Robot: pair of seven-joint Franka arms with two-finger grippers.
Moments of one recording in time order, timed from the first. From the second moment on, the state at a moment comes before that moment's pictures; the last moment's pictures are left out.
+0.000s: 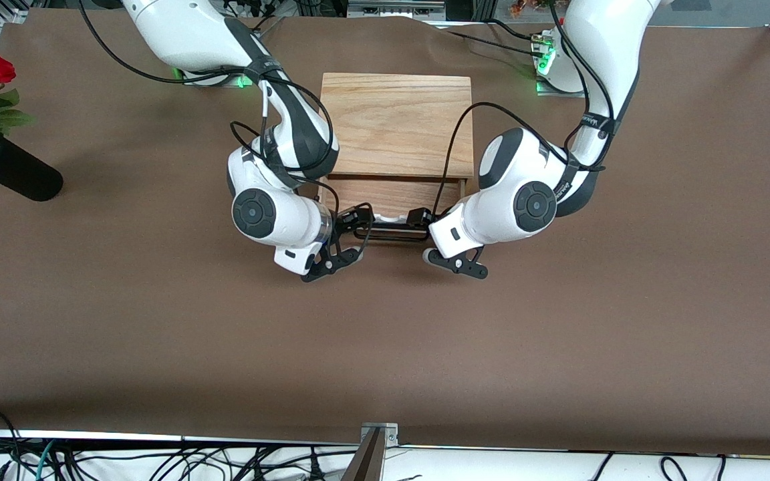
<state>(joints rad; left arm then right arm) -0.44 0.59 -0.08 -1.53 -0.43 2.03 -0.08 0.55 0.69 0.01 -1.38 0.39 1.98 0.00</state>
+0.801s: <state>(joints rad) -0.44 0.57 -0.07 -1.53 -0.43 1.84 -0.08 0.56 0.69 0.06 -1.39 0.39 1.75 0.00</state>
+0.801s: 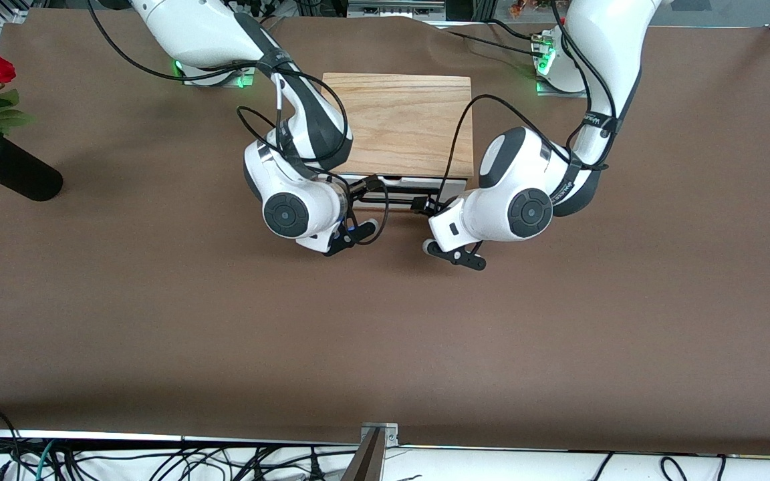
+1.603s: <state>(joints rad) -0.44 0.57 -0.07 -1.52 -0.43 1.66 -0.08 0.56 0.70 0.06 -1.39 0.40 1.72 0.00</state>
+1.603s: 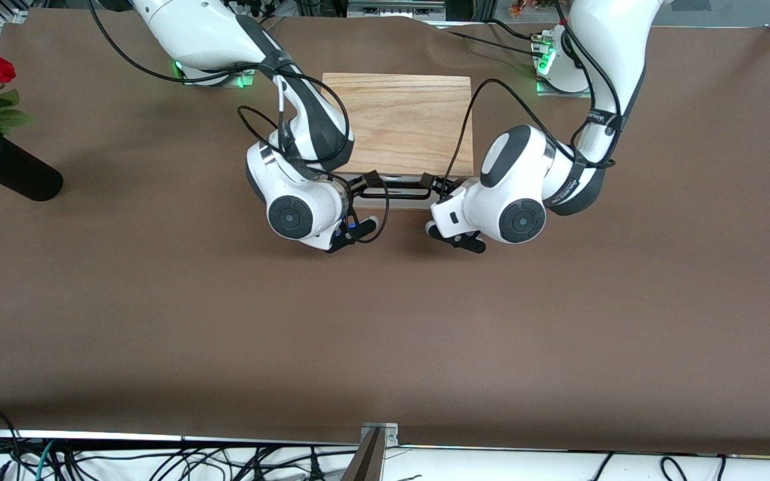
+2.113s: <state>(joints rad) -0.44 0.57 -0.07 -1.52 -0.43 1.67 -0.08 0.56 0.70 0.06 -1.39 0.40 1.72 0.00</state>
